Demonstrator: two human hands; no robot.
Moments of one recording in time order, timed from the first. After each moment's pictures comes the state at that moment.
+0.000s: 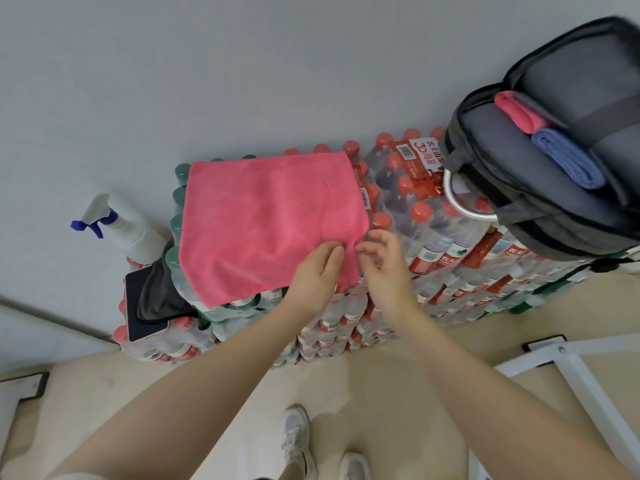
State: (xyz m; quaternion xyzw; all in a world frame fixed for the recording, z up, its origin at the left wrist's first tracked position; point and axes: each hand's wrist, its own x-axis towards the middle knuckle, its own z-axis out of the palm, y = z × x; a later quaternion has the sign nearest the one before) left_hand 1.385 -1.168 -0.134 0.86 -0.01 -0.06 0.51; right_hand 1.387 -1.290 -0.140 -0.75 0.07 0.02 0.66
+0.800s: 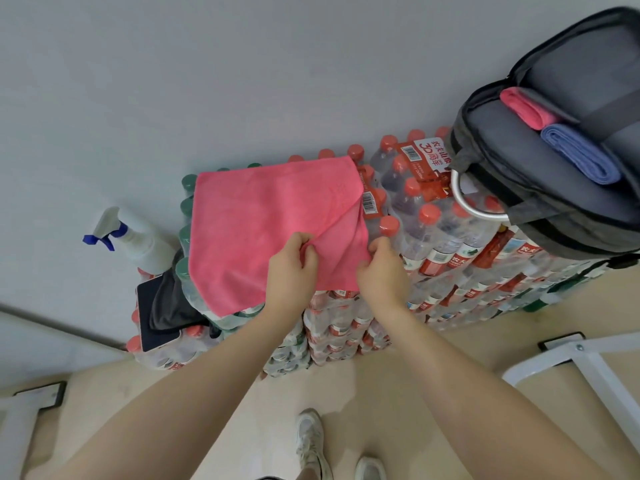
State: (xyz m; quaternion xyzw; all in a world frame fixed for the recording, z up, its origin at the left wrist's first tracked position) left_hand 1.389 -1.140 -0.117 0.87 0.07 0.08 0.47; right_hand 1.406 -1.269 -0.149 -0.92 0.15 -0.02 0.37
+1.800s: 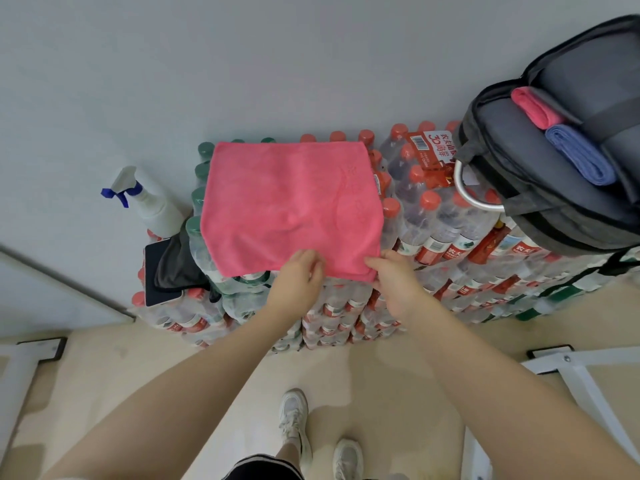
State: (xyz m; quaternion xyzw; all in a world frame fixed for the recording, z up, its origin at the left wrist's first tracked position) left_hand 1.343 -1.143 -0.151 0.92 0.02 -0.02 0.40; right_hand 1.374 -1.297 -0.148 -0.68 0.20 0.18 0.68
